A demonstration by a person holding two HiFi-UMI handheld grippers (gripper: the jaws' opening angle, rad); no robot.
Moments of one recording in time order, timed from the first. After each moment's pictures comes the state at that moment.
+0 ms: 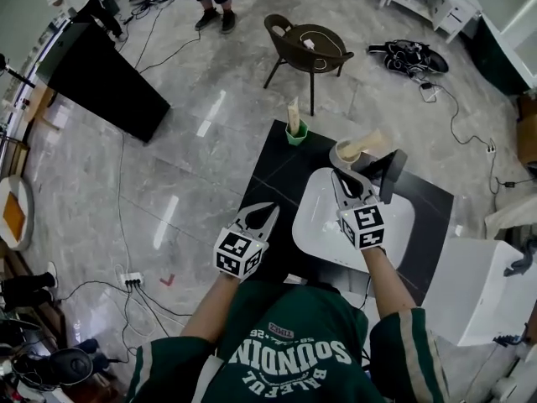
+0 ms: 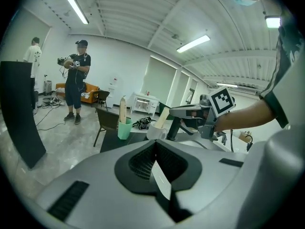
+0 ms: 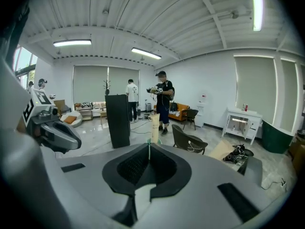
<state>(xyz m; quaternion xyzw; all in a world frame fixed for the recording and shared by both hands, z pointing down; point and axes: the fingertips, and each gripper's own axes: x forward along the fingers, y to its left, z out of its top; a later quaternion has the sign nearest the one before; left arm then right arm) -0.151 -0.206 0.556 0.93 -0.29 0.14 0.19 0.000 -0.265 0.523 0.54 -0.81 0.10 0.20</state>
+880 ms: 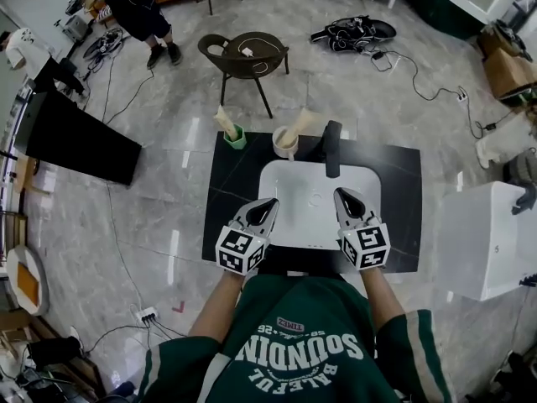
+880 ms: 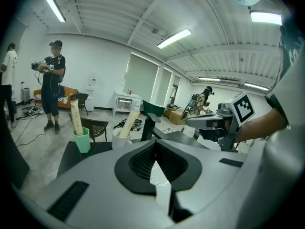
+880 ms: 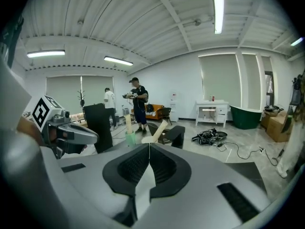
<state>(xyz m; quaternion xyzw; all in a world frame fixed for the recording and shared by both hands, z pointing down) -0.002 -0.145 0.509 0.96 -0.20 0.15 0.15 0.144 -0.106 0.490 0.66 -0.72 0.16 0.13</state>
